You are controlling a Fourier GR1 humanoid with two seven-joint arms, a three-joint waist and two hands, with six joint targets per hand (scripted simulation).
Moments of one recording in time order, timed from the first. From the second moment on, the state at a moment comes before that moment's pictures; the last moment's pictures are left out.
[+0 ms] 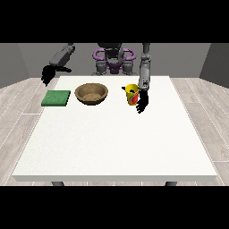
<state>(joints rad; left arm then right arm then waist) -0.65 0.15 0.29 -0.73 0.04 0.22 -0.78 -0.47 -0.28 -0.25 -1.31 -0.23 0.24 -0.31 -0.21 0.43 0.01</state>
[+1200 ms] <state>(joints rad) -0.69 0.12 -0.17 -0.62 -0.77 0.82 -0.13 -0.45 -0.33 -0.27 -0.99 -0.23 0.32 -0.28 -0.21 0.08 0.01</state>
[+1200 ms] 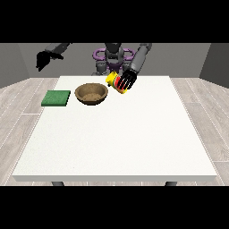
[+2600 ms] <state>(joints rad) -1.15 0.00 -0.92 -0.59 -1.47 -0.03 0.39 -0.48 -0.41 -0.32 -0.68 -0.20 0.37 -0.39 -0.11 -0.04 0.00</state>
